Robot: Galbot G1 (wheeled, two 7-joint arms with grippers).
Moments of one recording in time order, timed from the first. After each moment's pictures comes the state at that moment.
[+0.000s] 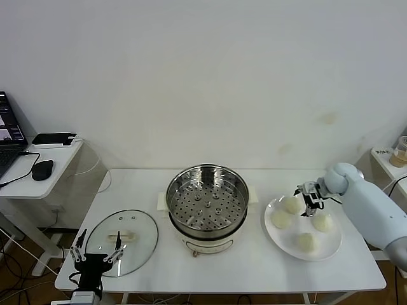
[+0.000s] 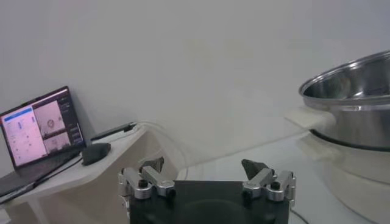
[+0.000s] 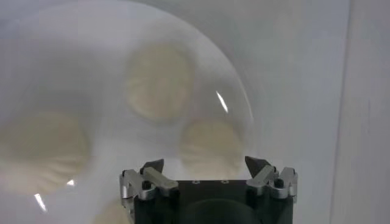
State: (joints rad) left arm 1.75 -1.37 -0.64 -2.17 0.11 0.09 -0.16; right arm -0.19 0.88 -0.34 0.89 -0.51 0.10 -1.05
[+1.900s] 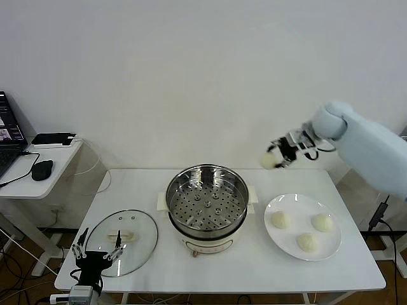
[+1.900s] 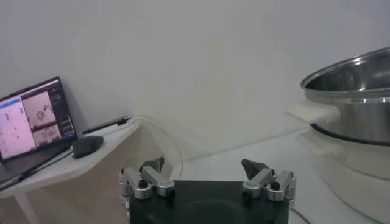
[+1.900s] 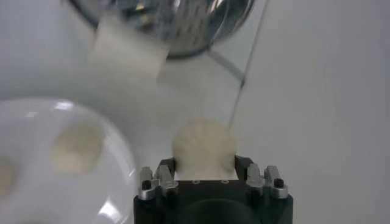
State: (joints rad) left arm 1.70 -1.31 -0.64 -2.12 0.03 0.10 -0.15; right arm 0.41 0.86 -0.89 1.18 0.00 0.12 -1.06
